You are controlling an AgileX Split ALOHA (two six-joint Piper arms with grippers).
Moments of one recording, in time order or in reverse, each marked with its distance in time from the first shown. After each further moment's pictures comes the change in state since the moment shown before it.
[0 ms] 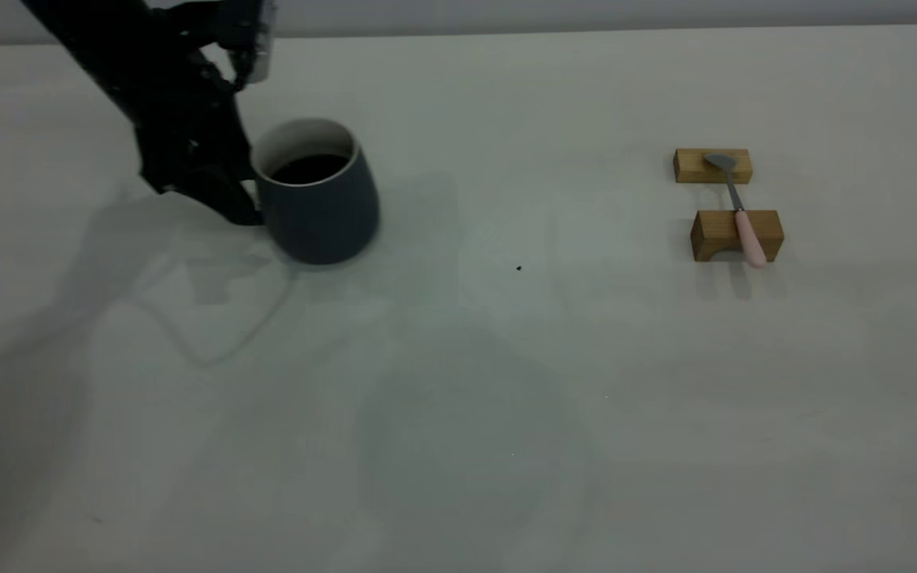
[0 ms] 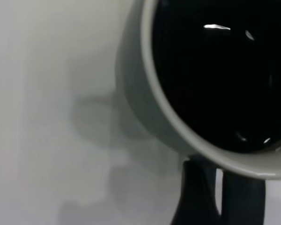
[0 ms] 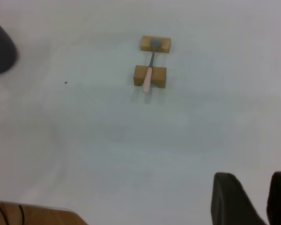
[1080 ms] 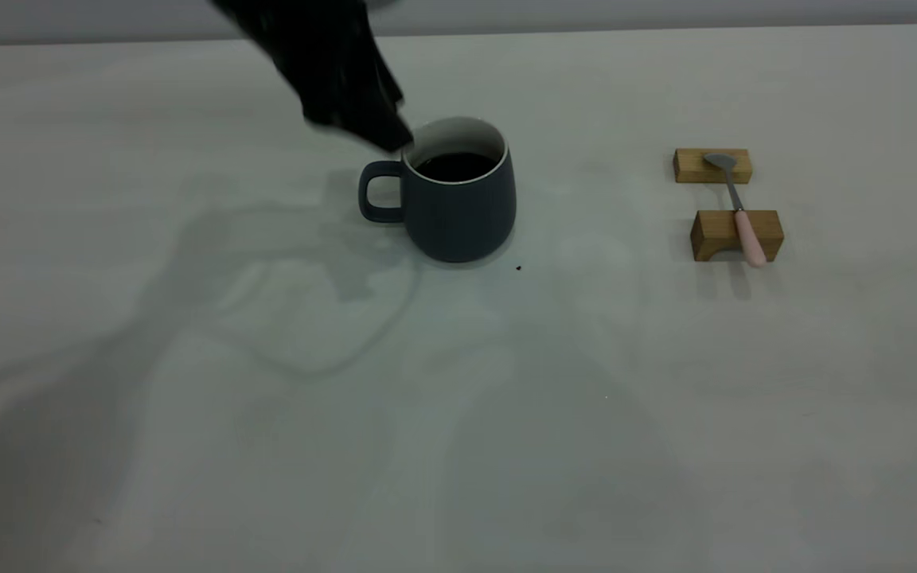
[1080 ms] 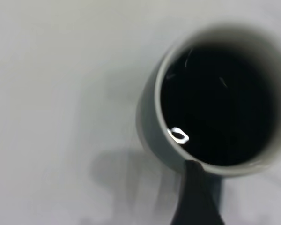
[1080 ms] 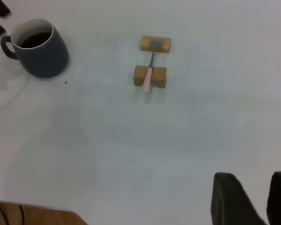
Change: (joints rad) left arm -0.185 -0.137 0.000 -0.209 -0.029 -0.125; right arm 0.000 0.000 0.000 0.000 0.000 0.000
